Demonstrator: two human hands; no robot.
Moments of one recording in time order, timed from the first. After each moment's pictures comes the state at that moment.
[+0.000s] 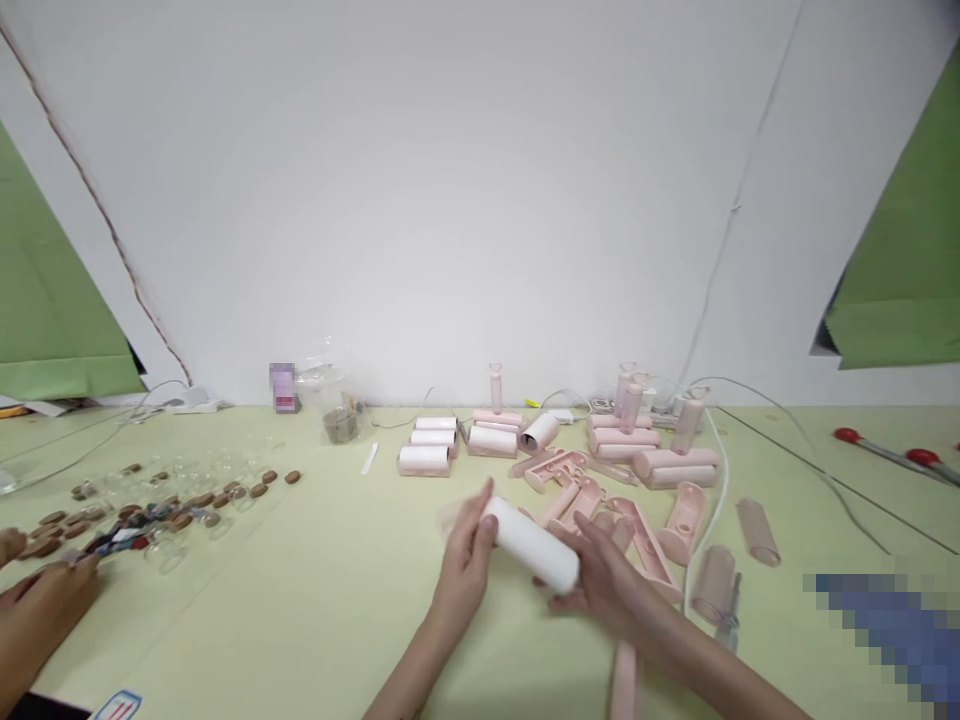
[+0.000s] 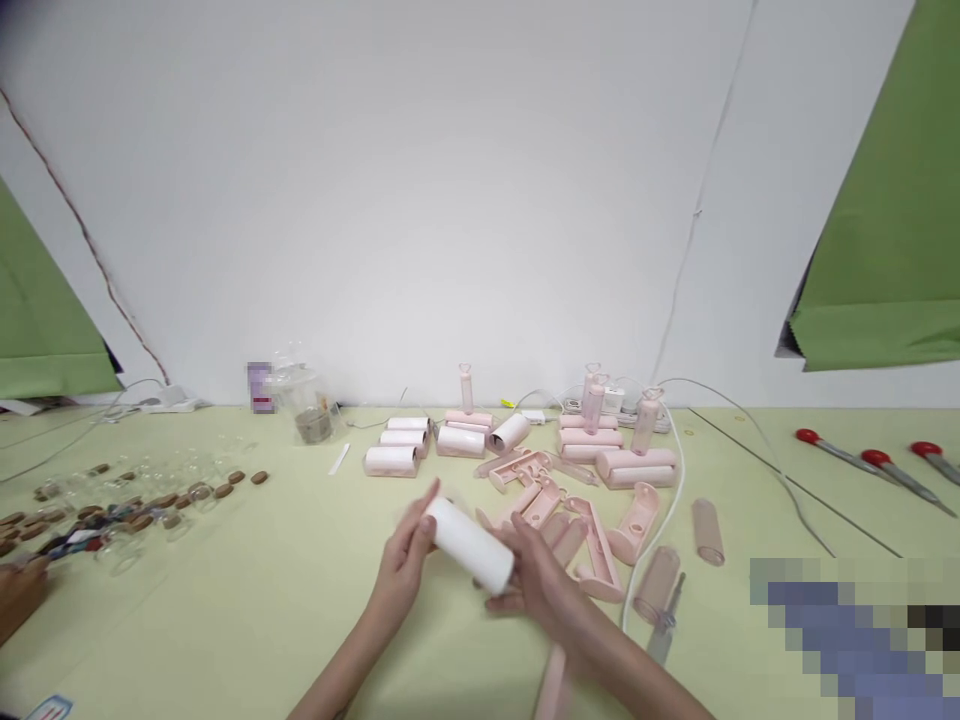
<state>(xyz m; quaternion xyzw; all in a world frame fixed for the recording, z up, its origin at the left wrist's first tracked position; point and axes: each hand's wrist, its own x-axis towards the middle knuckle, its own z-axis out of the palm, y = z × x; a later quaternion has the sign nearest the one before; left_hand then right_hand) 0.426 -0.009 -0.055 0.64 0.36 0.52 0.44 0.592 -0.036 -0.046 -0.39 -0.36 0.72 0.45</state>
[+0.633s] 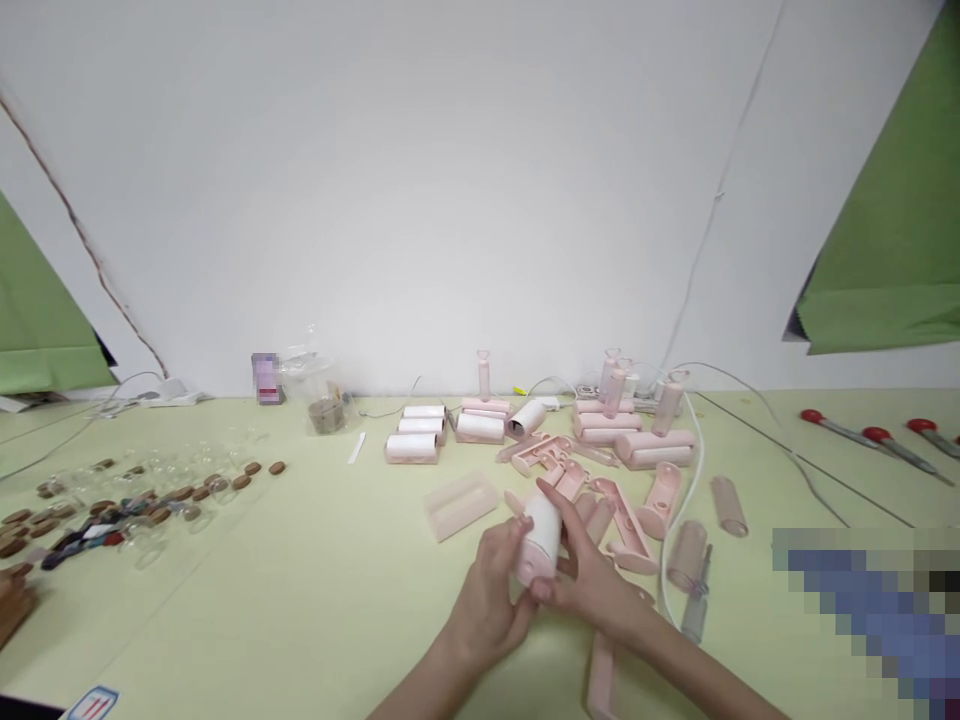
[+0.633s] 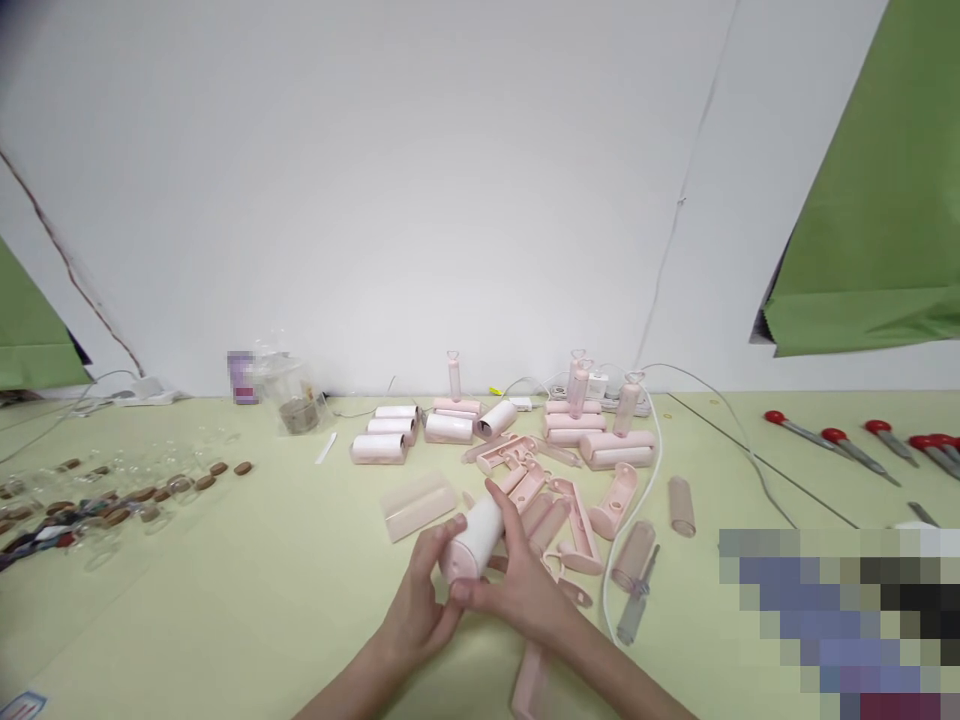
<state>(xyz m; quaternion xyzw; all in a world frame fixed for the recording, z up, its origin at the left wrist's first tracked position) 0.444 -0.030 -0.089 0.83 0.18 0.52 0.10 0.594 -0.046 -0.061 -0.40 -0.56 0.56 0.45</state>
